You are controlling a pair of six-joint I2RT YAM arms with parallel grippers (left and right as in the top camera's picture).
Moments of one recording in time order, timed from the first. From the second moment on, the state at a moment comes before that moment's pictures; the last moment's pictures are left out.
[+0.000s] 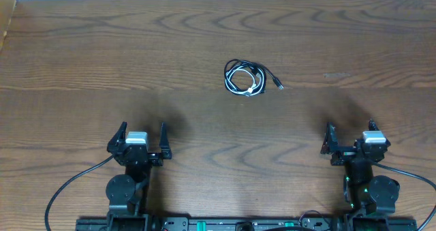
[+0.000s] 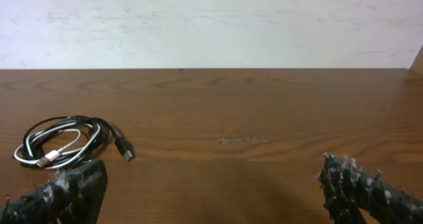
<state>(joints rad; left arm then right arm) -0.03 0.01 0.01 -0.11 0.01 0.04 -0.04 0.01 0.01 -0.07 -0.06 0.03</state>
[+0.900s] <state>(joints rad) -0.03 0.01 0.01 -0.10 0.02 0.04 -0.04 0.01 0.01 -0.07 -0.06 0.03</state>
